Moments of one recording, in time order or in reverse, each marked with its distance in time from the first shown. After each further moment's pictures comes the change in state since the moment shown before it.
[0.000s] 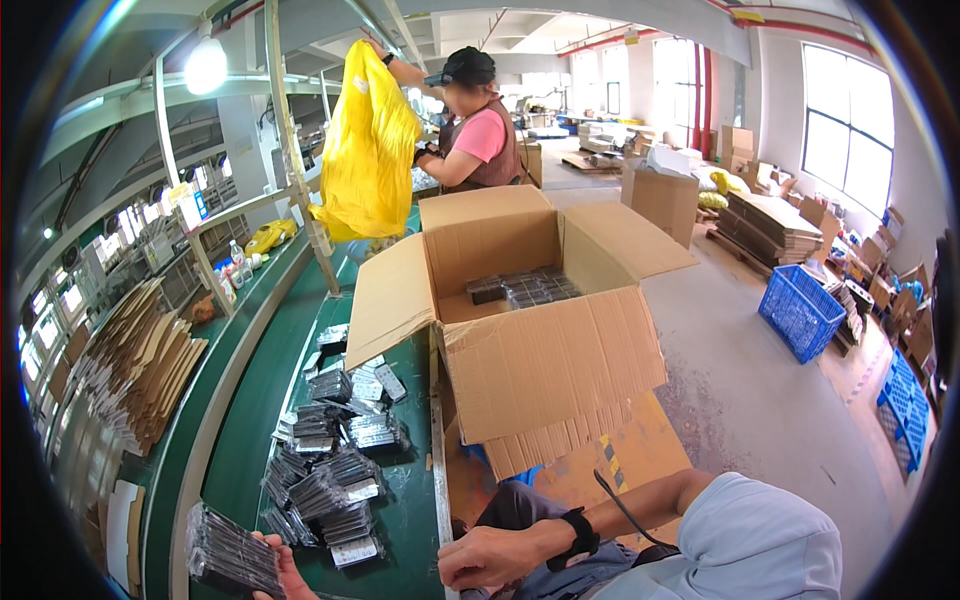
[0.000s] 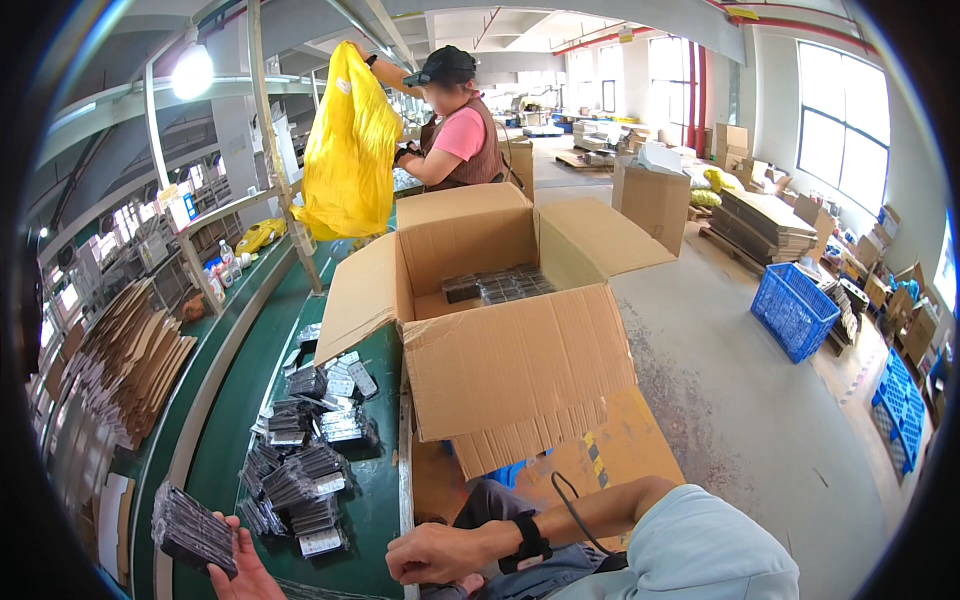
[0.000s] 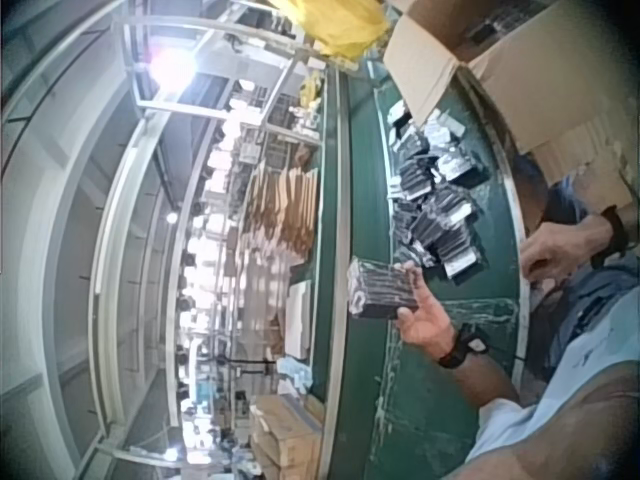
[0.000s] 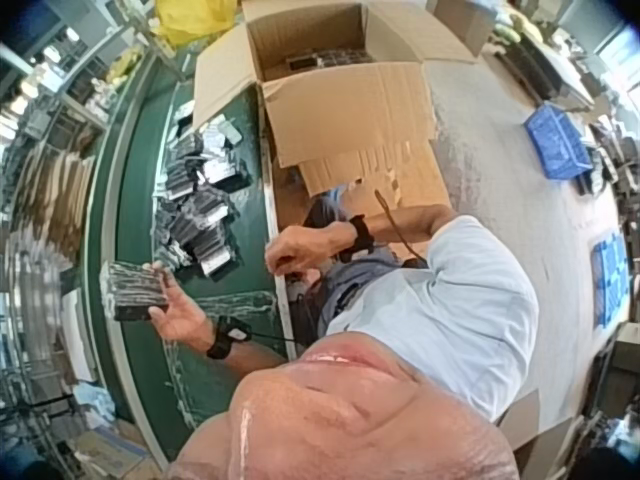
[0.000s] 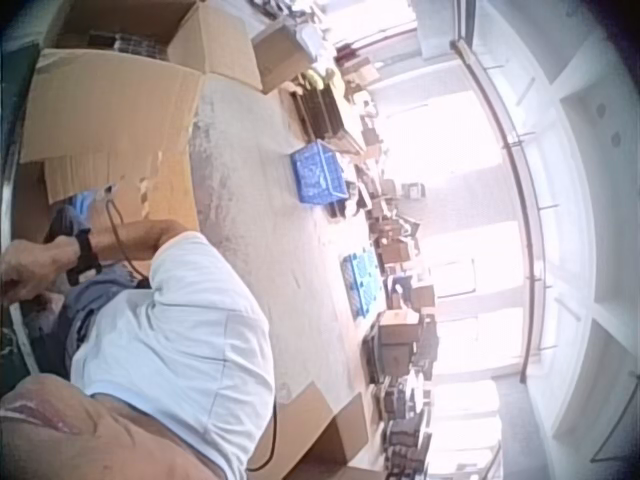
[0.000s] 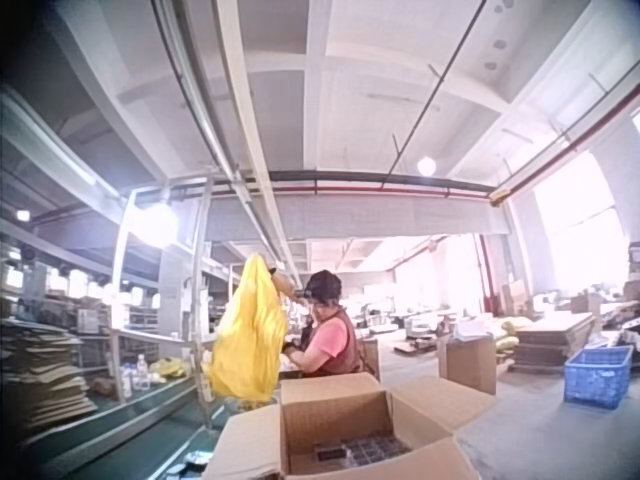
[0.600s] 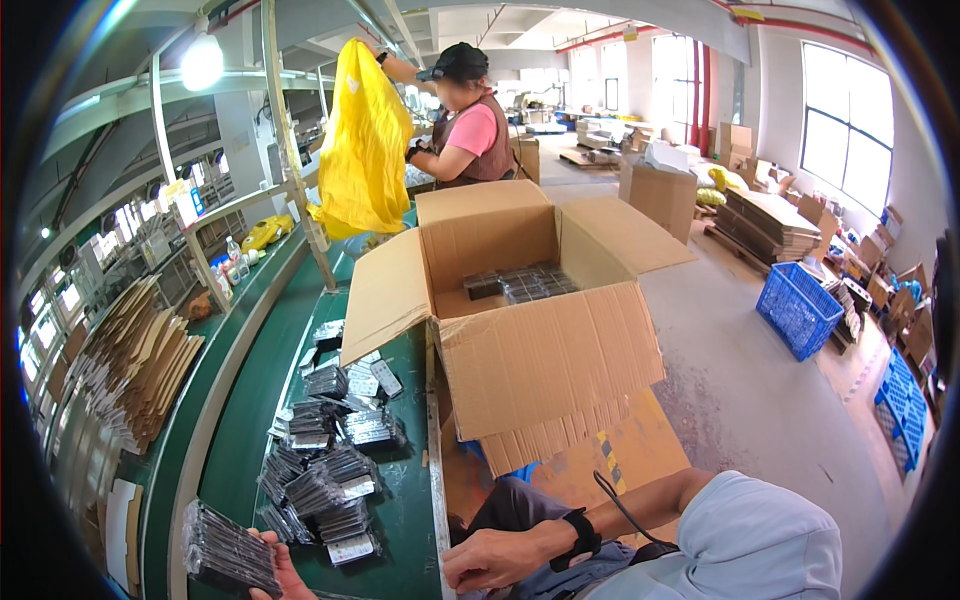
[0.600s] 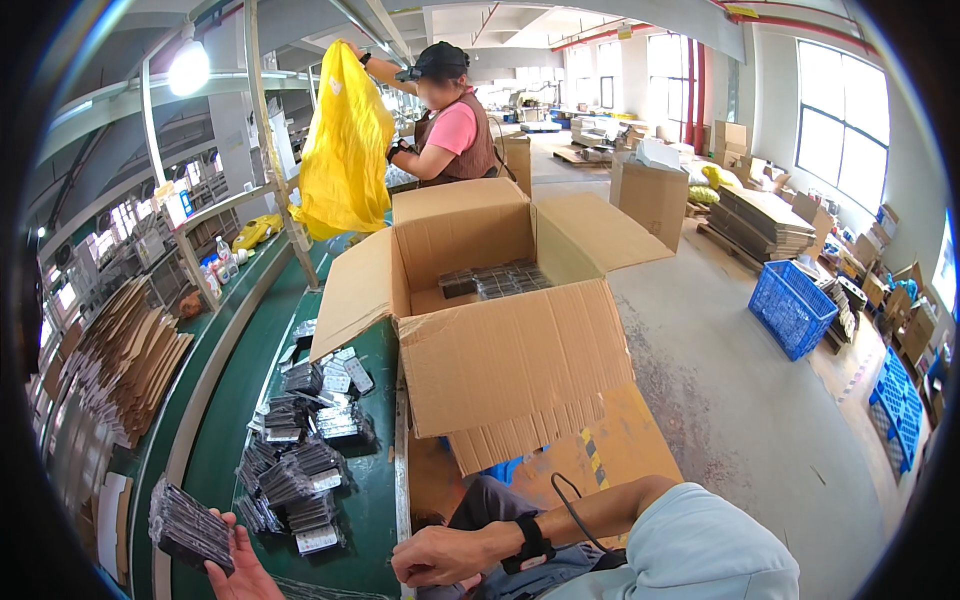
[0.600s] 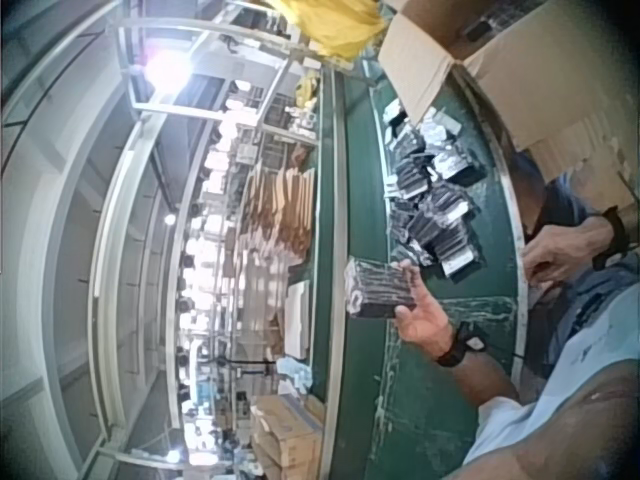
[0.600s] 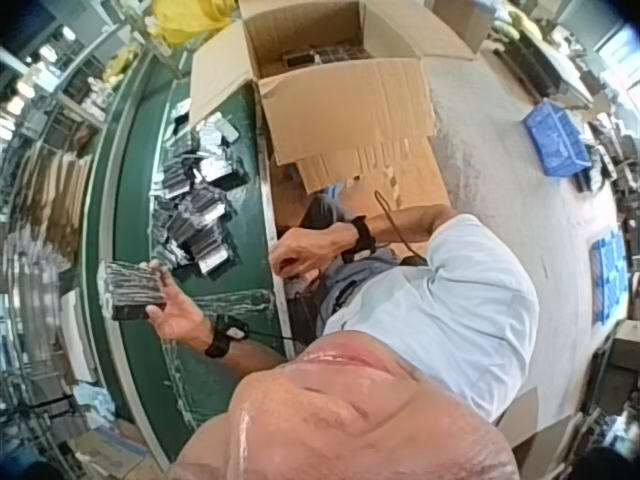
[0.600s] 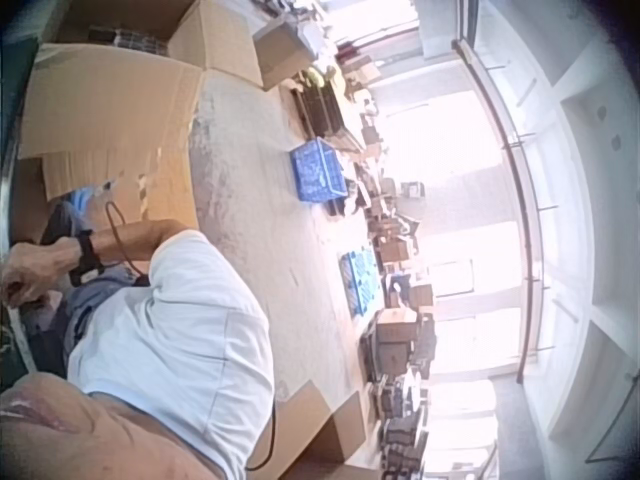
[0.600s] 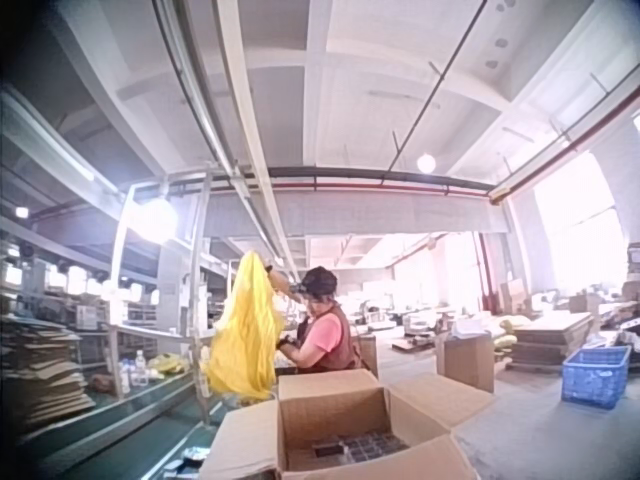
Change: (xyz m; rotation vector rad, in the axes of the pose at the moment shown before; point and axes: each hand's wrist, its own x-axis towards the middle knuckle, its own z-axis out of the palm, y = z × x) left_hand 0.002 -0.001 0.000 0.045 0.008 0.001; right_hand -0.010 -0.001 0.002 0.045 -0.044 0.004
